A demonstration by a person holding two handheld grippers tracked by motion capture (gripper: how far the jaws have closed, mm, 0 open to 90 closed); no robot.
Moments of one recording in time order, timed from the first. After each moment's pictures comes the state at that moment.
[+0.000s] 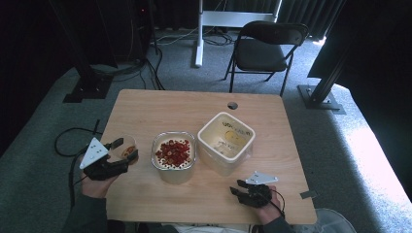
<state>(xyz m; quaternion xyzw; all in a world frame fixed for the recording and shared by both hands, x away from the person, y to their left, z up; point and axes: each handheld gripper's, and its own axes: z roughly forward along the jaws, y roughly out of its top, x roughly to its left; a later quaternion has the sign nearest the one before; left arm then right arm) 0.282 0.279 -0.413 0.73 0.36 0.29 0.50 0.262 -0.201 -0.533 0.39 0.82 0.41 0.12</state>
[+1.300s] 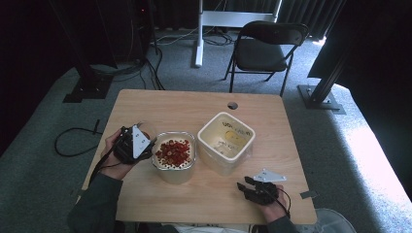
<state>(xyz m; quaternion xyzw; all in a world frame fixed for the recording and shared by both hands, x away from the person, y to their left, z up) 0.318 0.201 -0.399 0.80 0.26 0.45 0.30 0.266 -0.220 -0.531 0.42 0.80 0.41 0.15</state>
